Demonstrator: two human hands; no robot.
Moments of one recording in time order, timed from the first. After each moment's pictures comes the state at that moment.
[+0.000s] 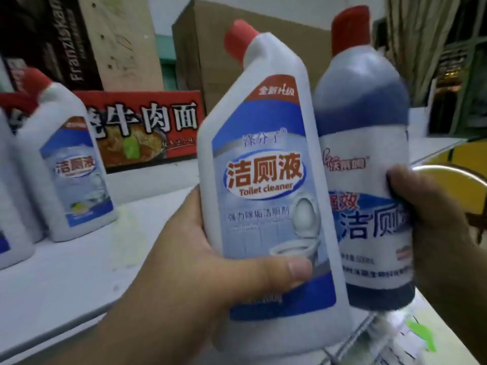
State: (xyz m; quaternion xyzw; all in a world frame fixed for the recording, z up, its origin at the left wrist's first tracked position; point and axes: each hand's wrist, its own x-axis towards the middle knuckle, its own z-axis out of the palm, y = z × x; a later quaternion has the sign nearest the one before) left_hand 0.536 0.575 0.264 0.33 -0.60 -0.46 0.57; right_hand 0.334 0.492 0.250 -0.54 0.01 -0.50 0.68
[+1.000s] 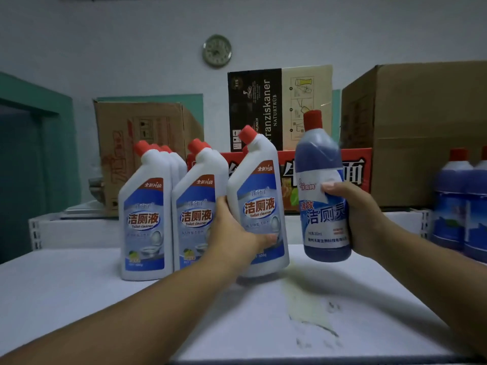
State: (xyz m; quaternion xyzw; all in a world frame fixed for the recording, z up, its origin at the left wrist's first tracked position) left_hand 0.702 0.531 0.288 0.64 -0.35 -0.05 0.68; right_hand 0.572 0.406 0.319 -0.69 0.05 -0.39 0.60
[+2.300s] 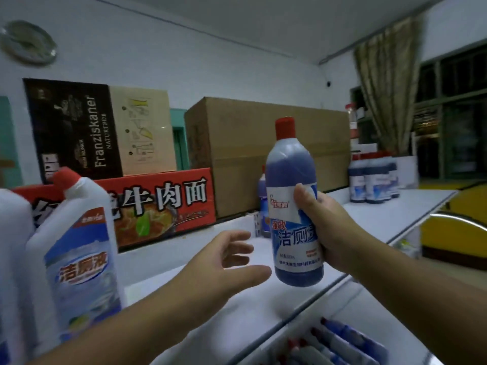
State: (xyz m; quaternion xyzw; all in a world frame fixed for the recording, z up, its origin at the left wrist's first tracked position) left_hand 0.588 0.486 0.306 0.50 -0.67 -0.32 0.44; right_hand 0.408 0.419 0.321 -0.66 0.25 -0.54 0.45
